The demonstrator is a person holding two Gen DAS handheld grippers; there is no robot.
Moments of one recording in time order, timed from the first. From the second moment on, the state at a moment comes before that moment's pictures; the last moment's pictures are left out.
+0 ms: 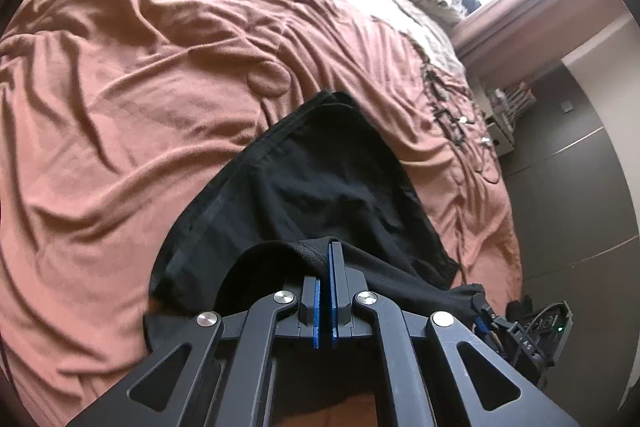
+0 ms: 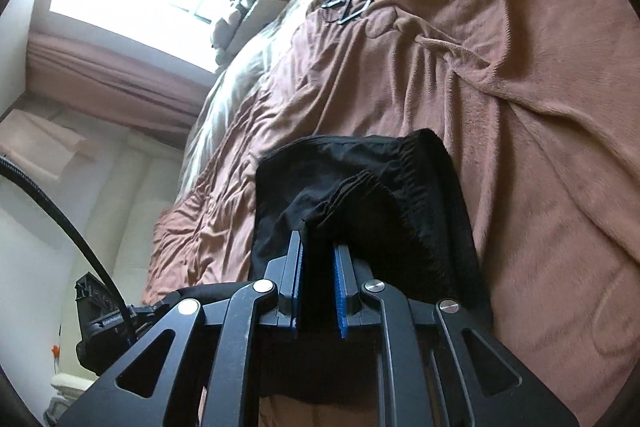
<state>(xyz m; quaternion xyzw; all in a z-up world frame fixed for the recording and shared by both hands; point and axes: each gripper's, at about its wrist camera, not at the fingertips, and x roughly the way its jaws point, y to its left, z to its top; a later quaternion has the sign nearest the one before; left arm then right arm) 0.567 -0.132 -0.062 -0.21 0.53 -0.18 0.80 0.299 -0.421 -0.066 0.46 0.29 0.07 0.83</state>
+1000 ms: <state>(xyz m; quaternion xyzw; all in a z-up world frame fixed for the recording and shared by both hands) 0.629 -0.195 -0.108 0.18 0.50 -0.25 0.81 0.310 -0.402 -0.022 0.22 0.34 0.01 0.91</state>
